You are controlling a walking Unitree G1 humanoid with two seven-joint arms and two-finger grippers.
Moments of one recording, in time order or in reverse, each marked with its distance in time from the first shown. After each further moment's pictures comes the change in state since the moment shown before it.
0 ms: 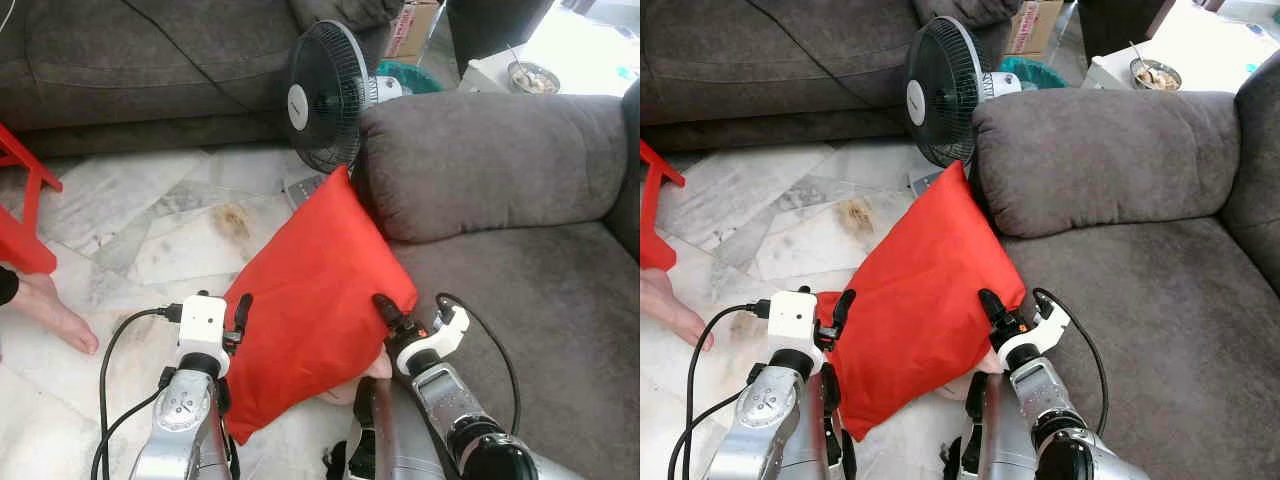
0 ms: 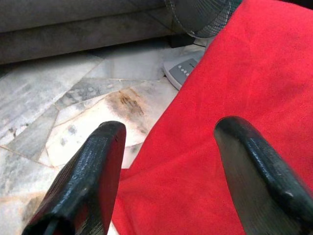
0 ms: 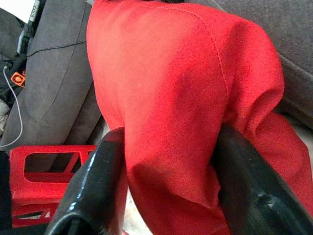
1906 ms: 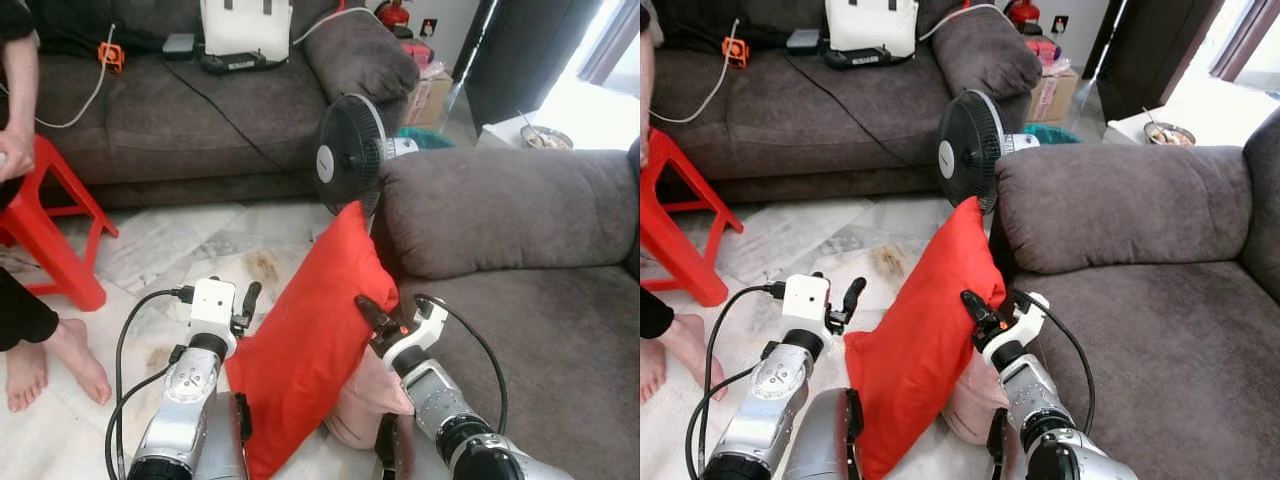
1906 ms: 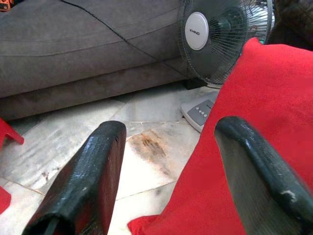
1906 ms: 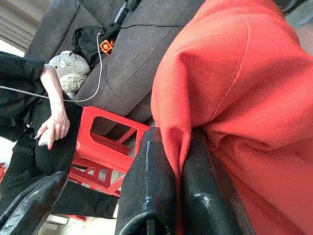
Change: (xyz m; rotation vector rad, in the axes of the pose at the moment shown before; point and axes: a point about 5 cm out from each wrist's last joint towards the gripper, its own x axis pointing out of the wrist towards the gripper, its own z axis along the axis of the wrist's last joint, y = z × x) left arm 0.031 0.000 -0.007 0.020 0.003 -0.062; right arm 0.007 0.018 -0.014 -0.162 0.083 0.148
